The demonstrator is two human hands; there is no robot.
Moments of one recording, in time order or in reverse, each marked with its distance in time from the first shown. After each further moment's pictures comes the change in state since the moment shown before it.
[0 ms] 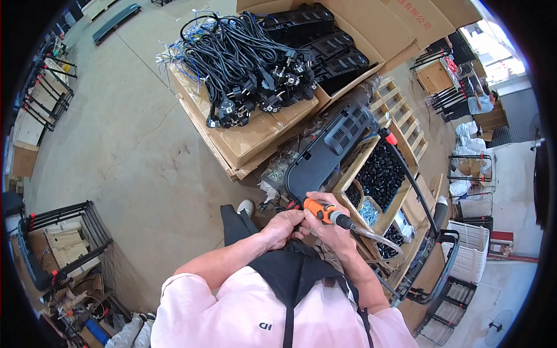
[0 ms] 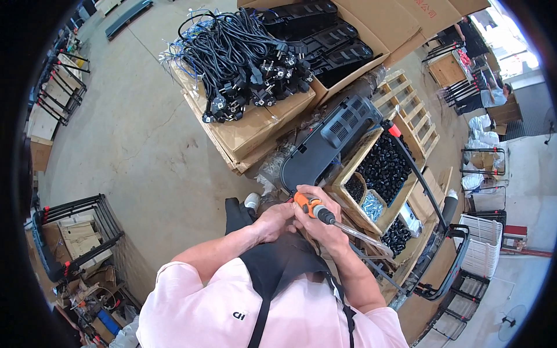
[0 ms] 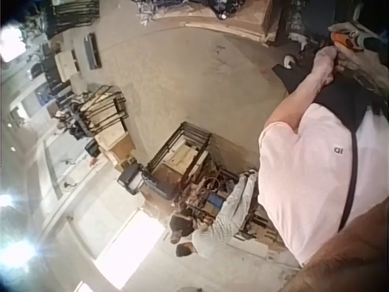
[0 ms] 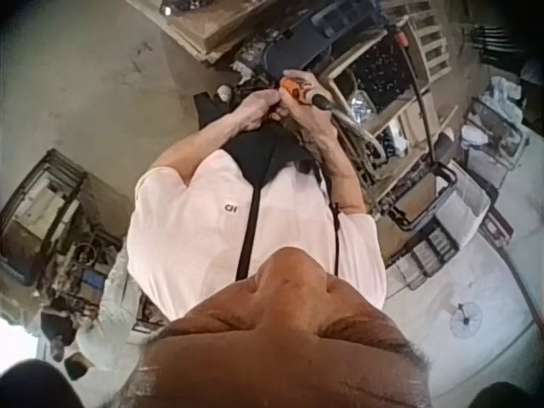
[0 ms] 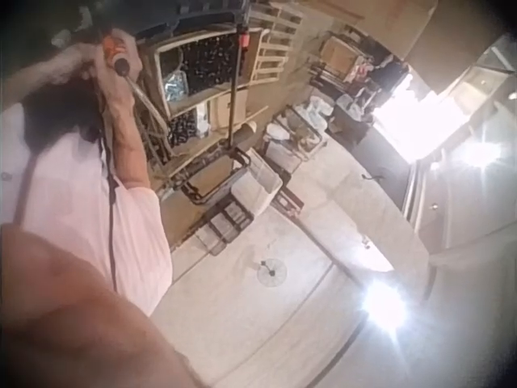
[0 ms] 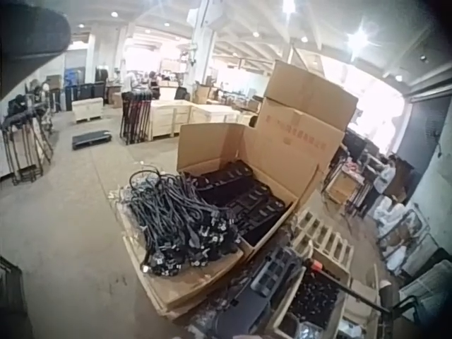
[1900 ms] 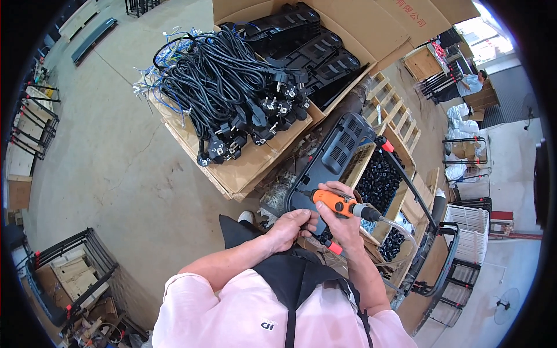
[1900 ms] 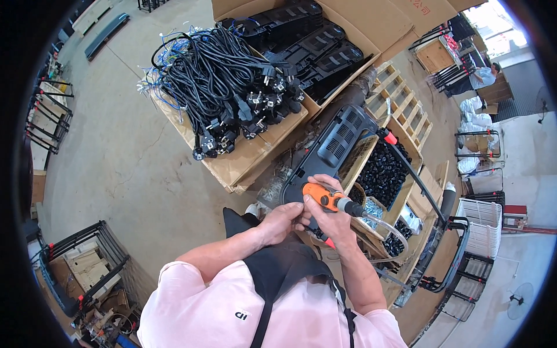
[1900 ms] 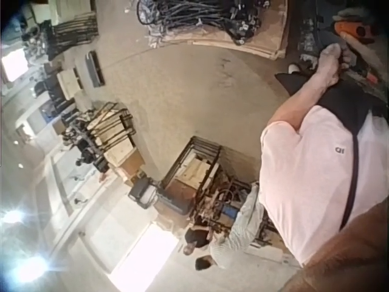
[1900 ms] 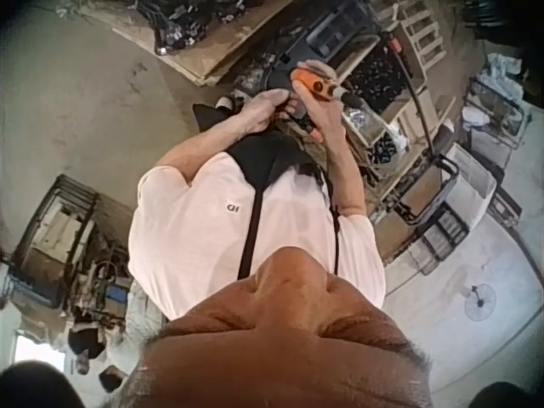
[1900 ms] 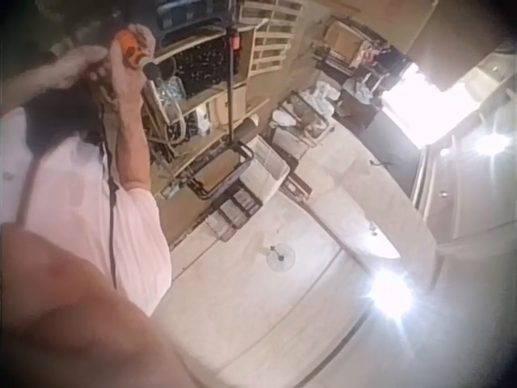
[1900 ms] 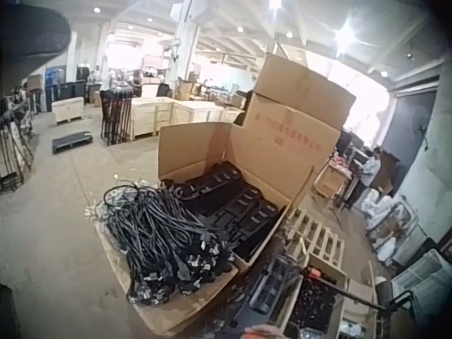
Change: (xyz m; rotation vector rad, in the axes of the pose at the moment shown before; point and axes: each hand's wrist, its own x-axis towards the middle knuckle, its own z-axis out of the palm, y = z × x) left_hand 0.037 0.079 0.007 0.008 -0.059 -0.035; right_hand 0.081 -0.001 -0.006 0.330 0.194 0.017
